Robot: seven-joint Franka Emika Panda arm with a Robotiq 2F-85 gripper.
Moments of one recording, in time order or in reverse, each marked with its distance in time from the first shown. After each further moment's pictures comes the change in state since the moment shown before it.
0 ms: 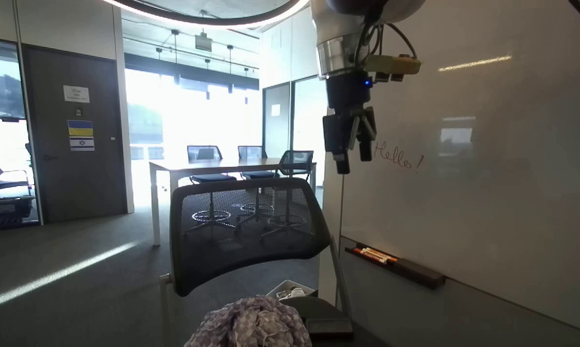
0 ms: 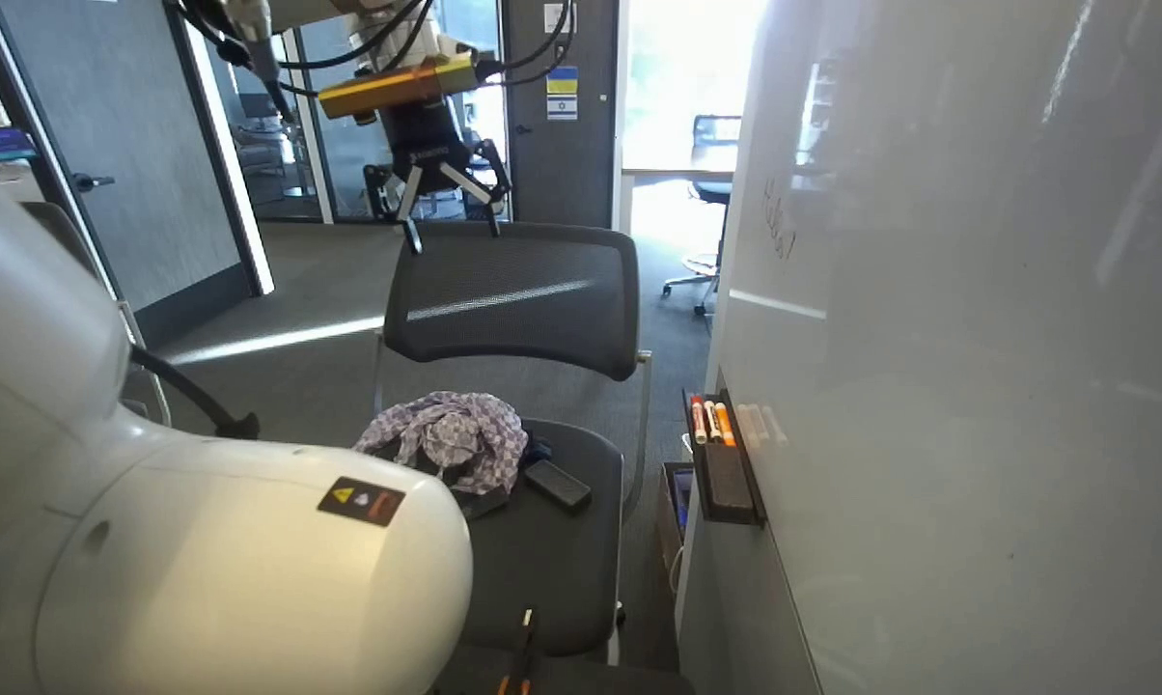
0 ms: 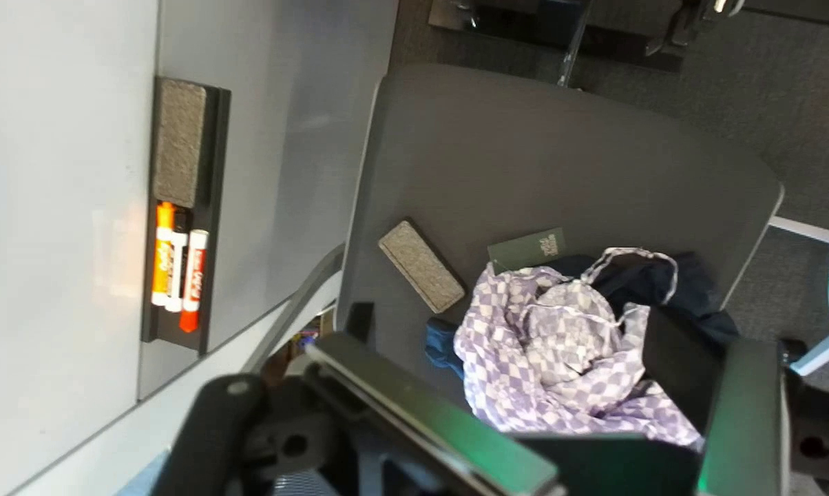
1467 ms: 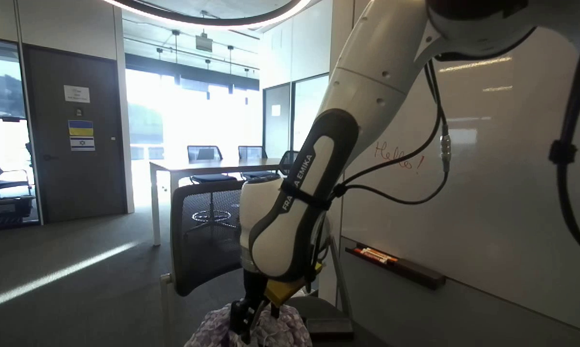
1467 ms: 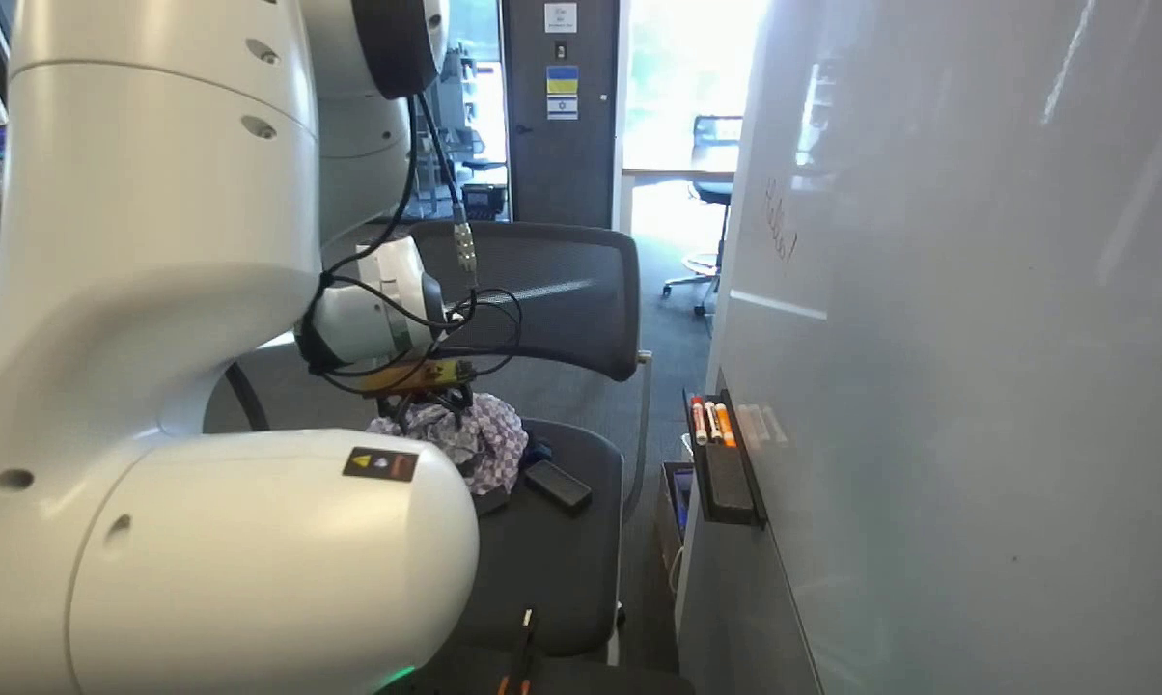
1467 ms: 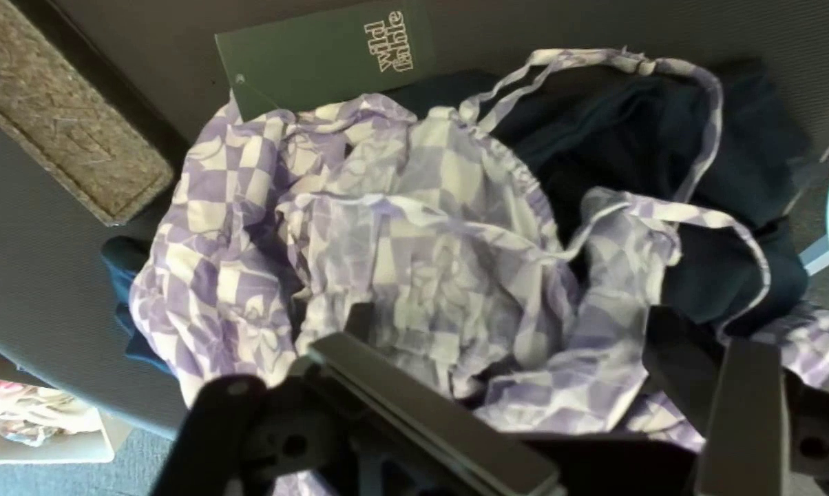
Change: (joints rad) arm 0.211 0.936 -0.115 0.081 -0.096 0.990 0.260
